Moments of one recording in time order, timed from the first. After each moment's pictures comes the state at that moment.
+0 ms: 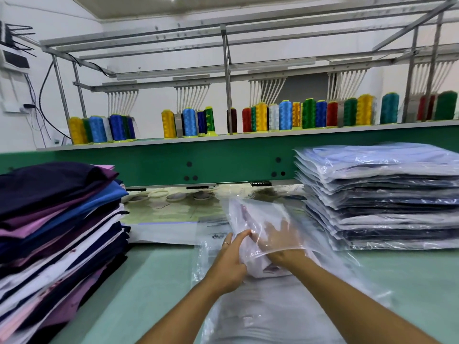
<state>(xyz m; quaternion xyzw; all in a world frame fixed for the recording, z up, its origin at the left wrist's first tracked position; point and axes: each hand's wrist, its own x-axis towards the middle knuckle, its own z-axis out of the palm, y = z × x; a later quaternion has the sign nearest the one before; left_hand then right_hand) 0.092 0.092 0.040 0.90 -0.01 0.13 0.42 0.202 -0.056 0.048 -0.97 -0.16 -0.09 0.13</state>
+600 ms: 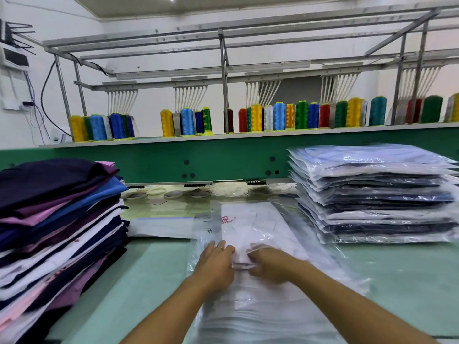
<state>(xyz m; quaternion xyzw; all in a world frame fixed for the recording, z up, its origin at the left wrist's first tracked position) 0.076 0.098 0.029 0.99 0.02 0.08 0.09 0.145 -0.079 0.046 -0.91 -0.40 0.02 0.06</state>
